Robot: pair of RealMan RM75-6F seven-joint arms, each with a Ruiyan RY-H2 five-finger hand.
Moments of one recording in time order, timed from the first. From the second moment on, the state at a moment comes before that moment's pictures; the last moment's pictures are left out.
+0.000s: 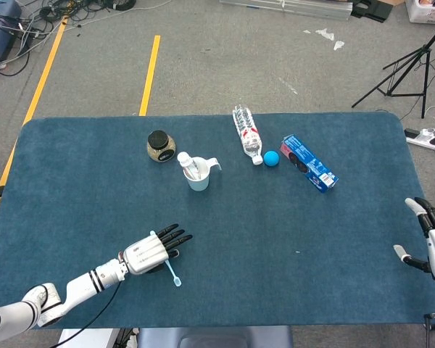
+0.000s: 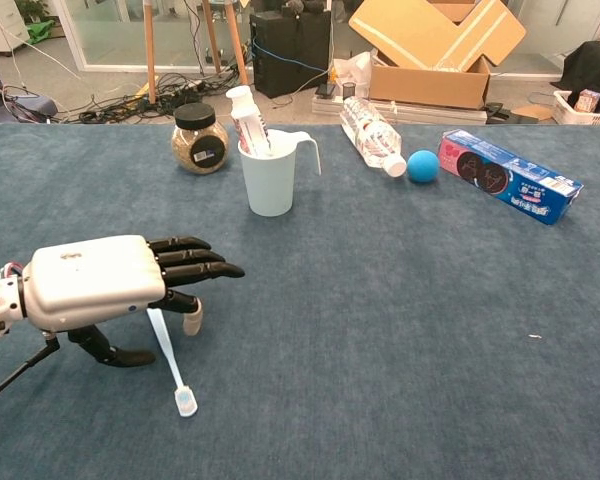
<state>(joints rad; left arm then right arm) -0.73 -1.63 0.18 -0.99 1.90 1.17 -0.03 0.05 -0.98 0.10 -1.72 -1.40 1.47 -0.02</state>
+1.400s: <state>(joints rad) -0.72 -1.64 0.20 -0.98 1.88 1.17 -0.01 0.05 -0.98 0.10 -1.72 -1.40 1.47 -0.02</state>
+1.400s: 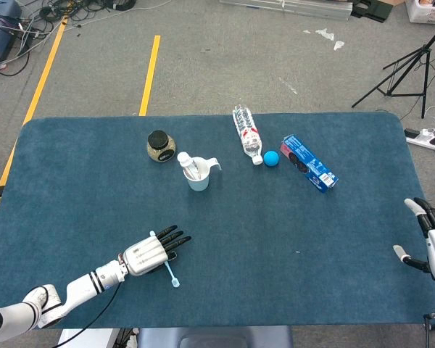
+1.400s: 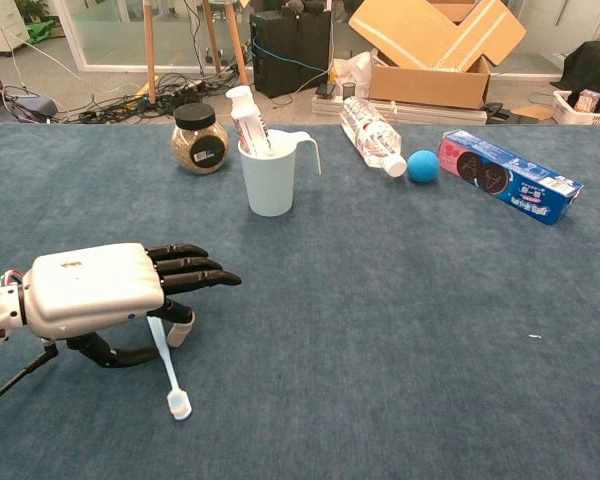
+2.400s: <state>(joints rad) -0.69 -1.64 0.19 -1.02 1.82 1.20 -0.07 0.05 -0.98 0.10 -1.73 -1.40 1.47 -0.02</state>
